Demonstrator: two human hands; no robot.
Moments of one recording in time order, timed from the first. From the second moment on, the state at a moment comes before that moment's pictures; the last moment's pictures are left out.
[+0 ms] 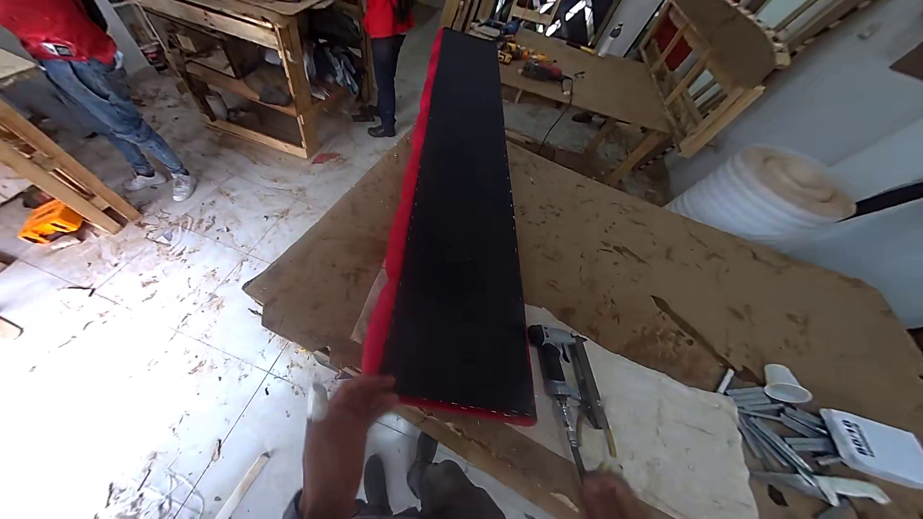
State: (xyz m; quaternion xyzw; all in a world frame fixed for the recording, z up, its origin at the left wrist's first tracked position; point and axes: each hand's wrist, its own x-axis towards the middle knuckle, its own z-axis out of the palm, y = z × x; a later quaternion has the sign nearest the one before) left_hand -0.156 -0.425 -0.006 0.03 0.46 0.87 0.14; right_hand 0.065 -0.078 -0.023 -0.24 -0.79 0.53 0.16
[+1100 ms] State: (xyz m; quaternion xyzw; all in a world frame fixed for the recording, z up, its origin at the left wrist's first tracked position) left_hand -0.078 -0.396 -0.064 0.17 0.77 0.59 -0.15; right_hand -0.116 -0.175 -0.046 0.05 -0.94 0.26 0.23
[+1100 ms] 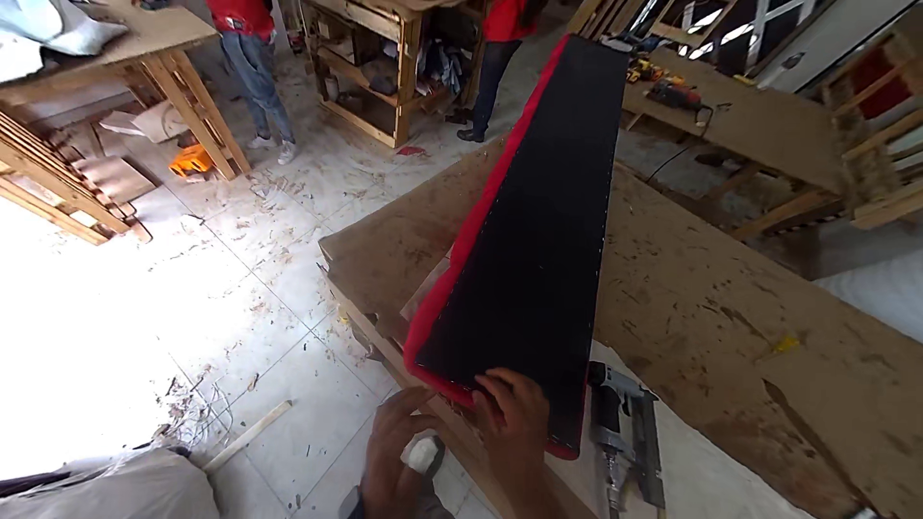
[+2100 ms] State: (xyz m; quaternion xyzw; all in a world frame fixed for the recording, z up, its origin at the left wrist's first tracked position) left_hand -0.177 -0.381 -0.109 0.33 0.80 0.44 -0.25; right_hand -0.121 -0.174 -0.059 0.08 -0.90 0.37 0.20
